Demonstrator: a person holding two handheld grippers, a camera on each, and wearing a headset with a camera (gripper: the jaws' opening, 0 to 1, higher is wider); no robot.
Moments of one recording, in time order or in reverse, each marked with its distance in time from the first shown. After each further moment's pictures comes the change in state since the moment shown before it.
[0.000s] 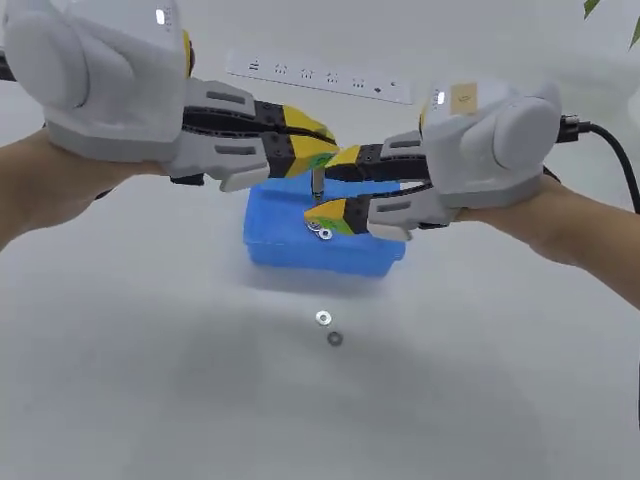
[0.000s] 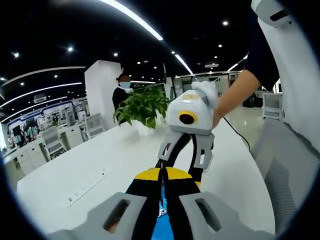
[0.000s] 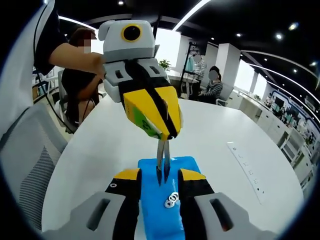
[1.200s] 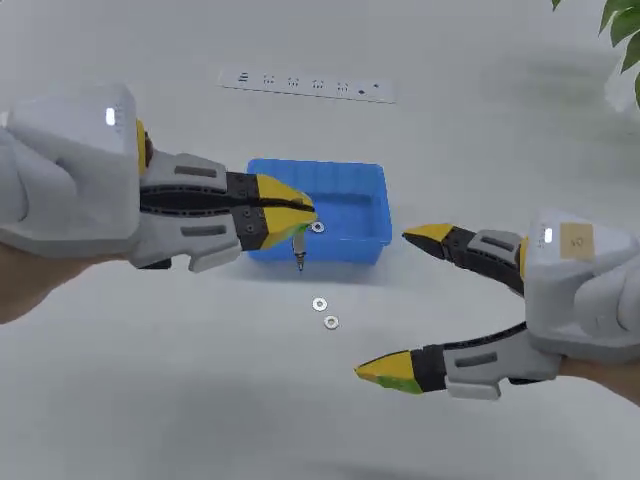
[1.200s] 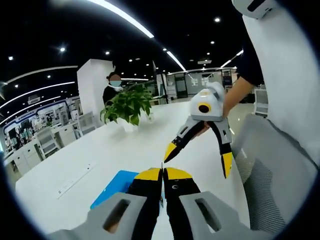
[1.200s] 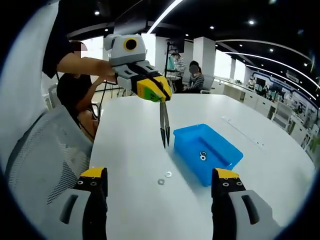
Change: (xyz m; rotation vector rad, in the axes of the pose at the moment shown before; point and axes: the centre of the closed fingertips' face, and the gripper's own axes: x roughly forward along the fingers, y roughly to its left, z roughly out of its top) left arm -0.020 -0.071 -0.021 0.018 0.040 -0.071; right arm -0.078 0.105 -0.051 0.216 -0.017 -0.122
